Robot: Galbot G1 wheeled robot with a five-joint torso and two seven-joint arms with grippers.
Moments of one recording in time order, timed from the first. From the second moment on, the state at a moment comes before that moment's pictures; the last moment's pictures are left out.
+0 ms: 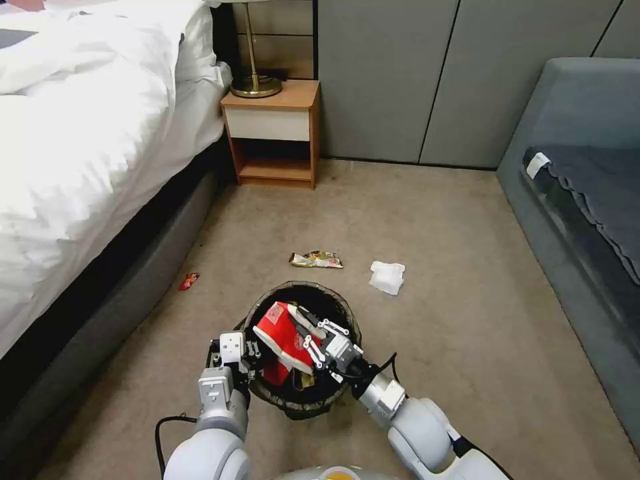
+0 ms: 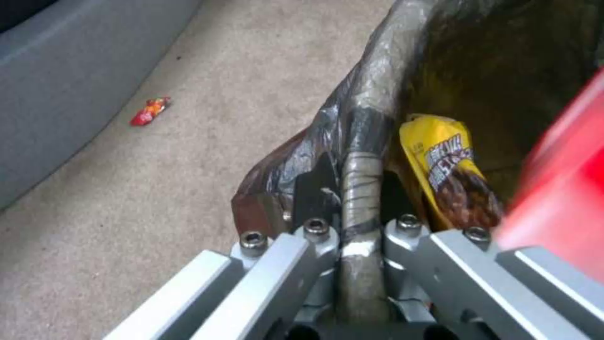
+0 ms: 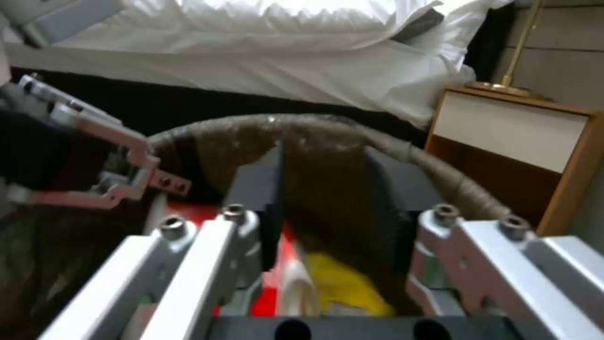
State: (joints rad) left arm 1.69 -1.46 -0.34 -2.22 -0.14 0.43 -0.33; right arm -1.30 1.20 -0.04 1.76 0.02 0.39 -0.20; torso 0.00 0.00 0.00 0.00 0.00
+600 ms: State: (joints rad) left arm 1.67 -1.45 -0.36 -2.22 -0.16 0.45 -0.33; right arm -1.31 1.19 -0.02 1.77 0.00 0.41 -0.19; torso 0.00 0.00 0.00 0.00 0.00
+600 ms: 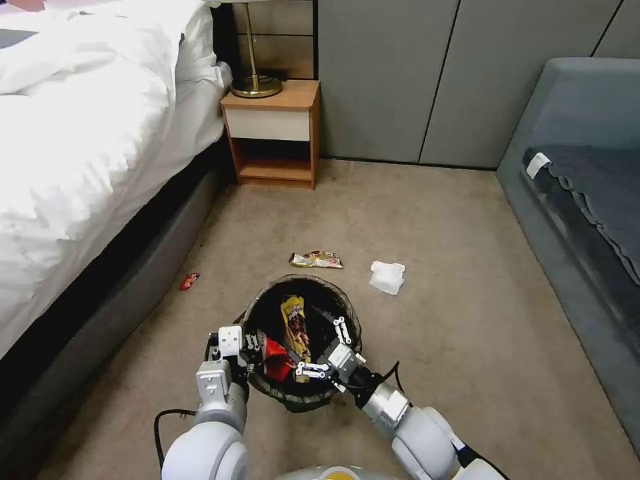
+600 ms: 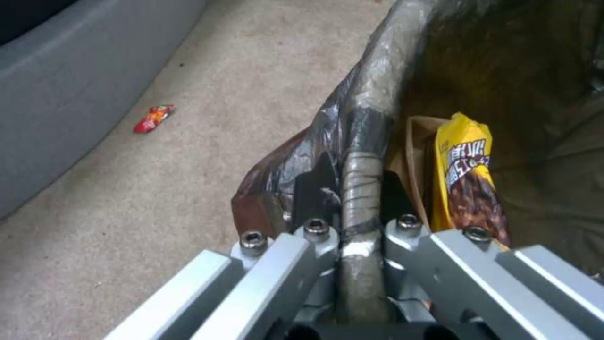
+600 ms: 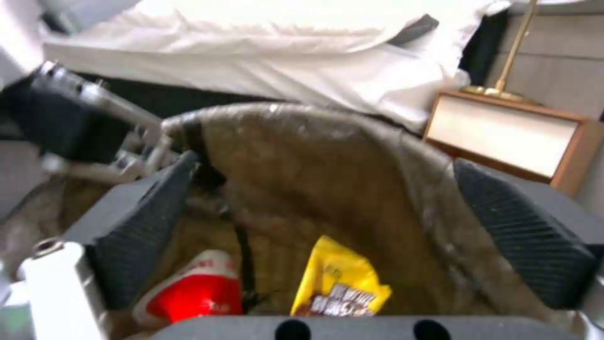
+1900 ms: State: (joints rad) left arm 1.66 -1.46 -0.49 -2.23 -0.20 0.44 -0.33; right arm -1.64 1.31 0.36 2.09 0.02 0.51 0.21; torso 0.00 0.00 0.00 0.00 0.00
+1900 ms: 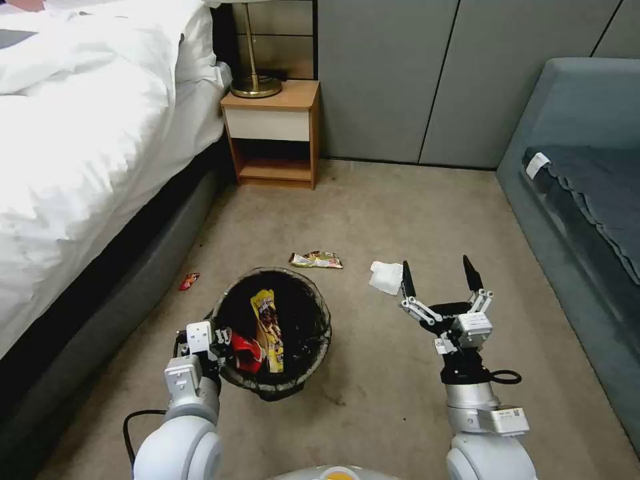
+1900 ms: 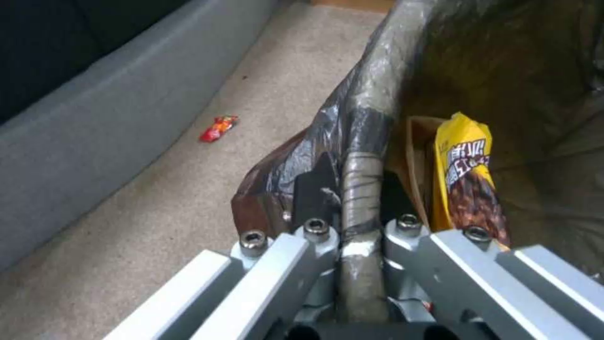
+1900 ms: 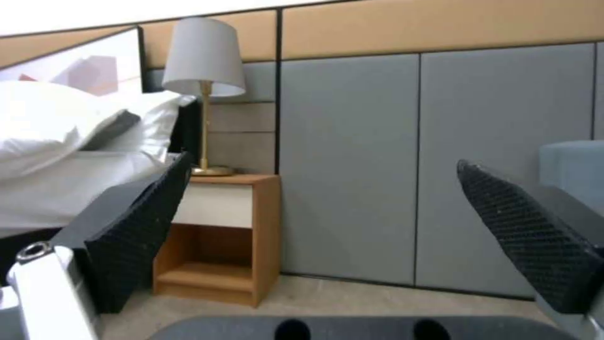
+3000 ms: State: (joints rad) left arm 1.66 -1.47 -0.48 -2.22 -0.19 0.44 -0.33; right arm -1.57 1.31 0.38 2.05 0.05 0.50 0.20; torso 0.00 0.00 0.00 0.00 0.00
